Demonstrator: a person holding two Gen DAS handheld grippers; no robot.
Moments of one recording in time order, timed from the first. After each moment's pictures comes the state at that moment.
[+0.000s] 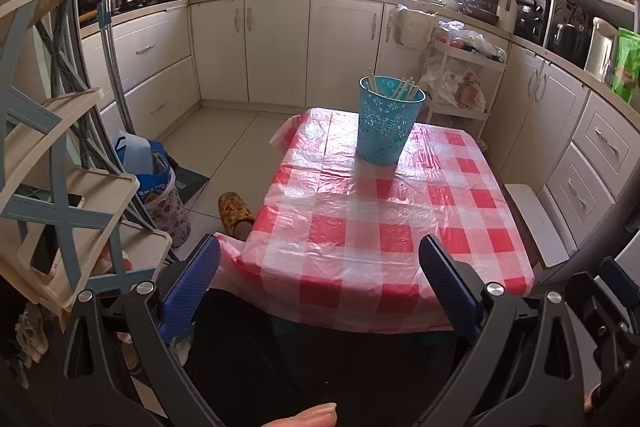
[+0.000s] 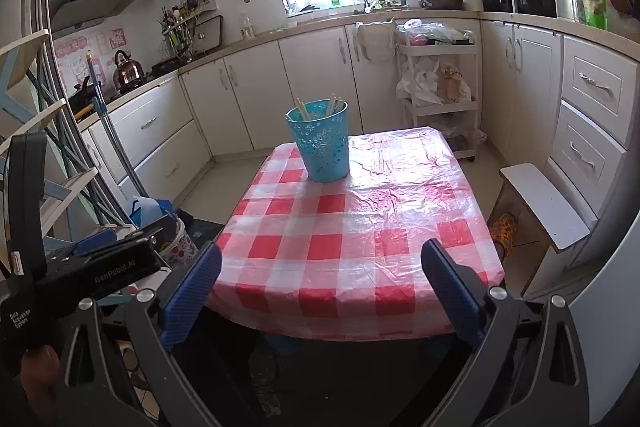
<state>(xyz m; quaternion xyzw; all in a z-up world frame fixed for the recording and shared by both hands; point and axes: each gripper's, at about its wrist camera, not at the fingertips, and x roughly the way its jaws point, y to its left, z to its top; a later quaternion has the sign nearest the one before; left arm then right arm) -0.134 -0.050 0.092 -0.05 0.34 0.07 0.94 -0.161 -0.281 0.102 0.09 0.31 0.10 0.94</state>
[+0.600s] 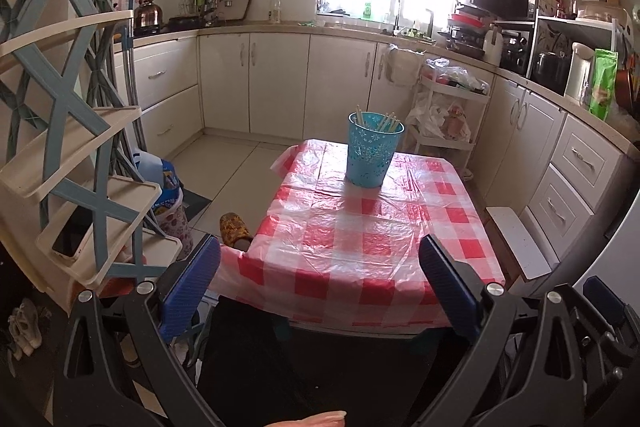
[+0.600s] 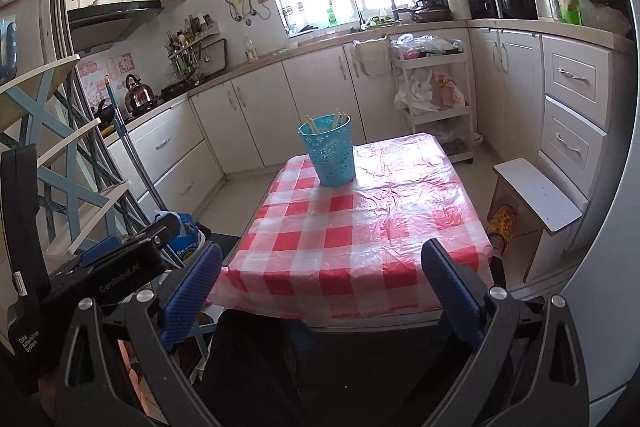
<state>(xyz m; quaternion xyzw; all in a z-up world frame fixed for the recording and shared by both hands) -0.216 -0.063 0.128 -0.06 0.28 0.07 0.96 -0.235 -0.281 0.125 0.11 0.28 0.10 0.95</state>
